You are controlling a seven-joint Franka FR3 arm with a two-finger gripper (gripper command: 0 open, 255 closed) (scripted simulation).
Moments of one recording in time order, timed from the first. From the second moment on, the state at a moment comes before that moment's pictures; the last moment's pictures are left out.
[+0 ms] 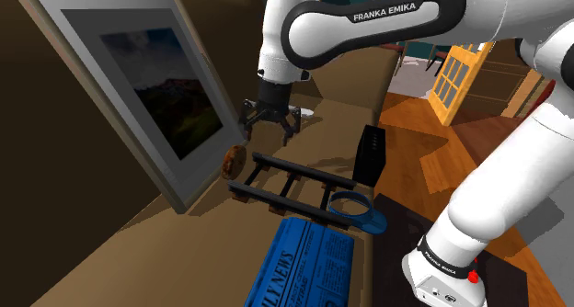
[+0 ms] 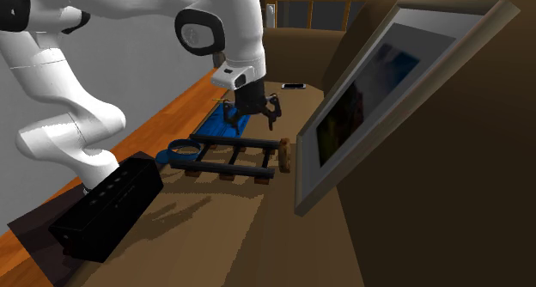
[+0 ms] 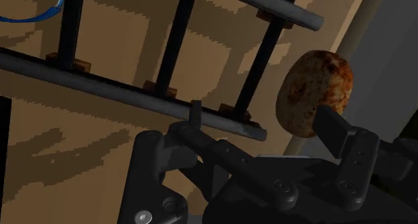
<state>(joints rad) -0.17 -0.14 0.57 -2.02 0.19 1.94 1.21</state>
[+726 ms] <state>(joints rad) -0.14 0.17 0.60 -1.83 0.02 2.05 1.53</state>
